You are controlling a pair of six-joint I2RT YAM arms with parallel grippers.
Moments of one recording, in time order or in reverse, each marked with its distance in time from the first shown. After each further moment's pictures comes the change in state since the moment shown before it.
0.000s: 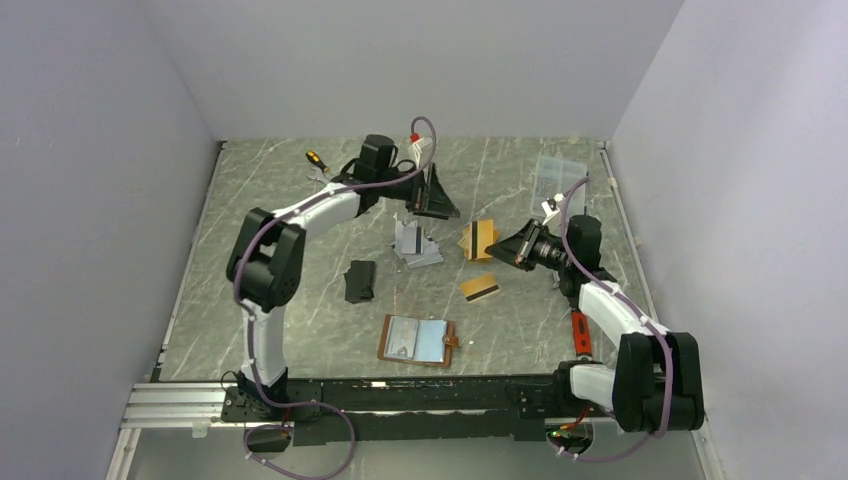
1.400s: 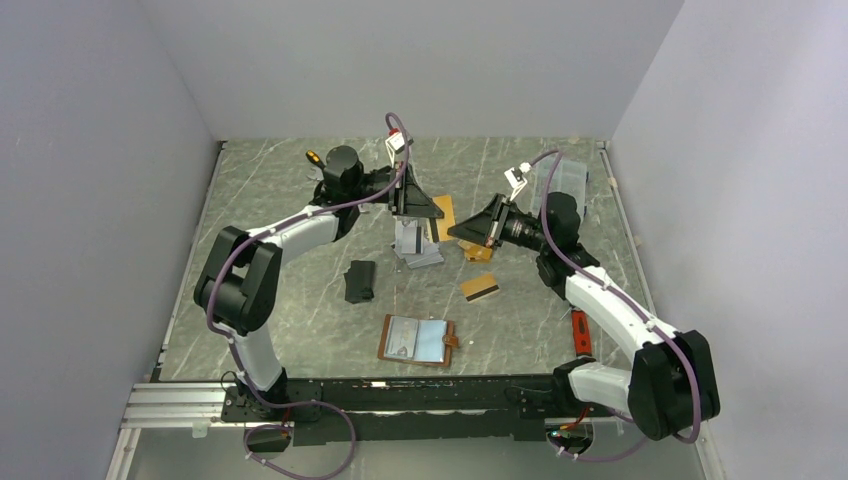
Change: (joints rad) left arm 0.033 -0.267 -0.354 0.732 0.184 -0.506; right arm 0.297 -0.023 0.204 0.105 0.048 0.135
